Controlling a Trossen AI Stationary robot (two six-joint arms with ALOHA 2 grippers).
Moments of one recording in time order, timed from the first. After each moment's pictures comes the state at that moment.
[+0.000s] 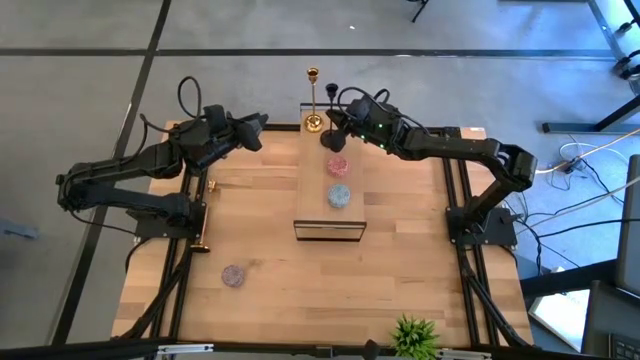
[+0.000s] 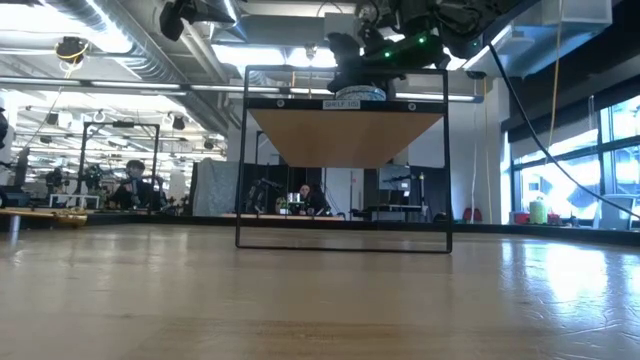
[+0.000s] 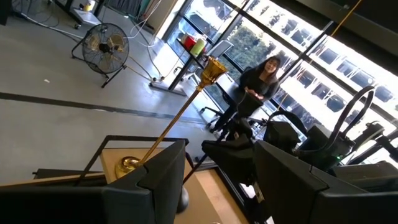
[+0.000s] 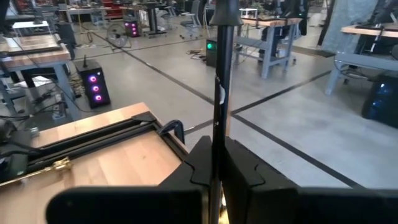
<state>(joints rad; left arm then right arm) 0.23 0.89 0.95 -0.14 -0.59 -0.72 -0.42 1.62 1.11 0.37 0.16 0.06</state>
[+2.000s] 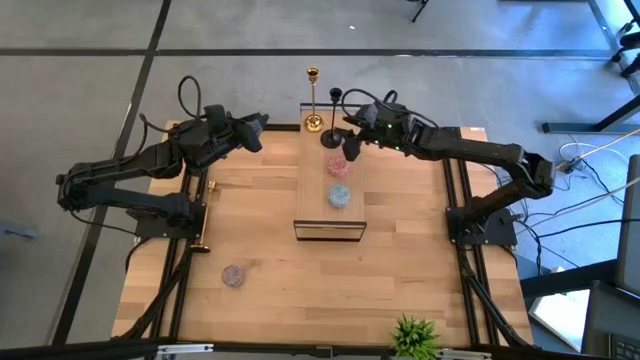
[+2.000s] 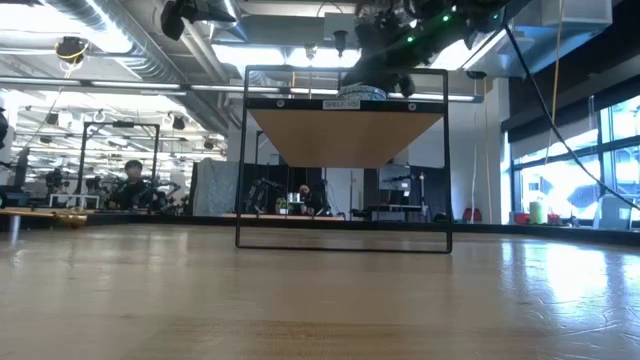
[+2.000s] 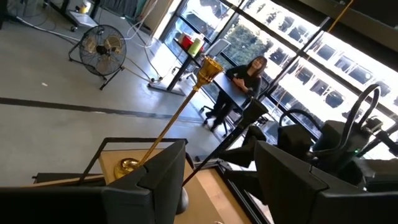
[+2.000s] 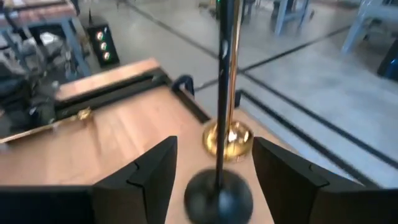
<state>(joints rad) 0.23 0.89 0.95 -0.13 -0.58 -0.69 -0.39 1.47 1.11 0.00 0.11 0.11</state>
